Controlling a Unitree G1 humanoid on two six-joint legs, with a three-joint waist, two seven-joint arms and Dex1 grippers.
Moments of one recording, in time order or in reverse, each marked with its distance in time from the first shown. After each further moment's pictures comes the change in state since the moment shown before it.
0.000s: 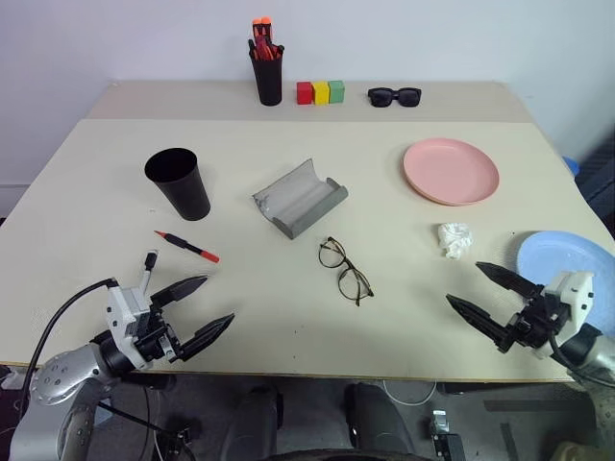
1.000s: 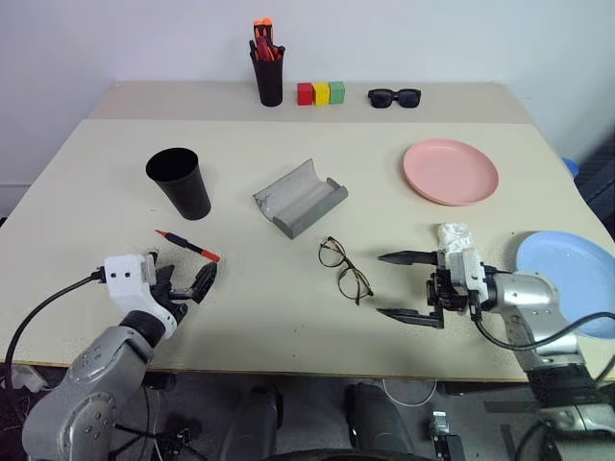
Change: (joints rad) left arm -0.171 -0.116 0.054 -0.360 -0.272 0.797 1.026; right arm -0.555 0.023 0.406 0.413 -0.124 -0.292 0.420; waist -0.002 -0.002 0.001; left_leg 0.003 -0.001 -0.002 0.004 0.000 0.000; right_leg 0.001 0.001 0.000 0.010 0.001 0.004
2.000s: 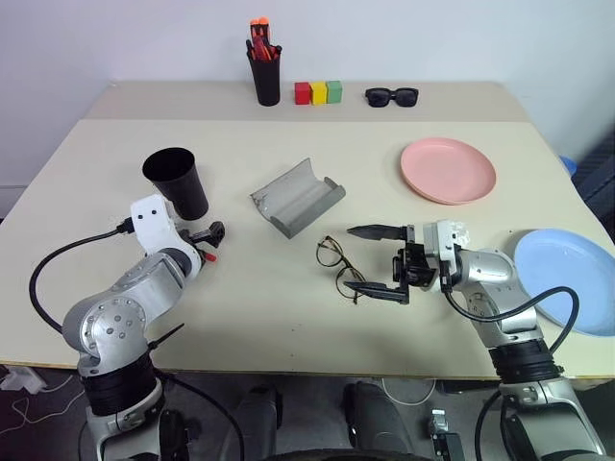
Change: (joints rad) left arm -0.493 -0.229 0.107 0.195 -0.036 0.398 0.526; right arm -0.111 0.092 0.063 -0.032 0.012 0.066 -0.080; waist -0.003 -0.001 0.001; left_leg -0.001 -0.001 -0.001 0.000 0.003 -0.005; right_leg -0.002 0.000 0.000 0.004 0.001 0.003
